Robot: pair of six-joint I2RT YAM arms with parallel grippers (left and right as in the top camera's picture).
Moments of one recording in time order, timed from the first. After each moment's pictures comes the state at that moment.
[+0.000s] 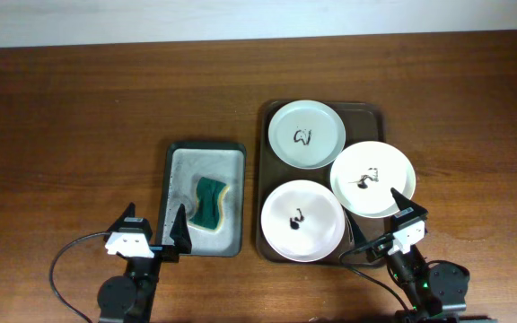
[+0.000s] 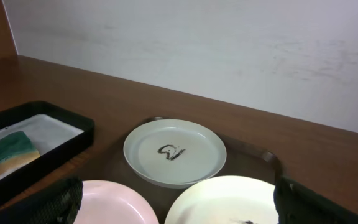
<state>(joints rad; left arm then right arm) -0.13 0.01 0.01 -0.08 -0.02 -0.16 0.02 0.01 0.01 -0.05 -0.36 -0.09</state>
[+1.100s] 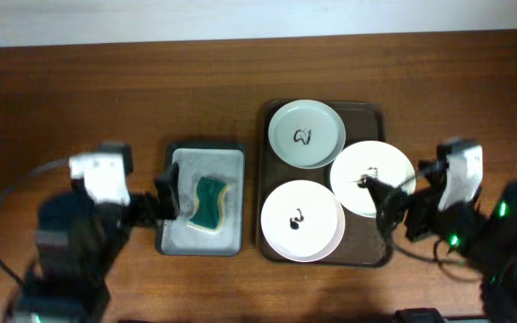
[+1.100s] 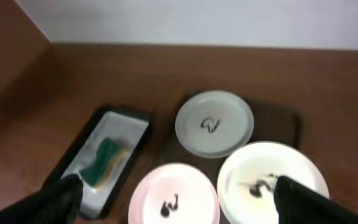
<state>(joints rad) -0.13 0.80 1.07 -0.75 0.09 -0.15 0.02 0.81 1.25 -0.98 -0.40 0.03</state>
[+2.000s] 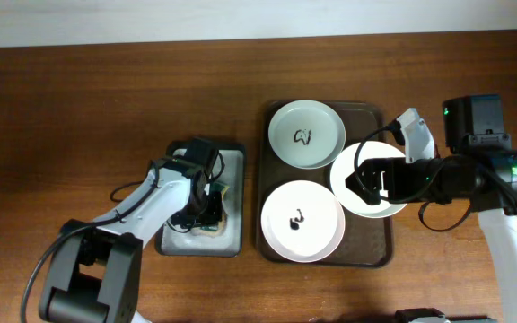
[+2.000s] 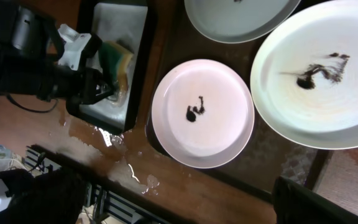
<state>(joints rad) -0.35 1.74 0.98 -0.82 0.06 -0.39 0.02 1.26 1.45 -1.40 -0.50 0.00</state>
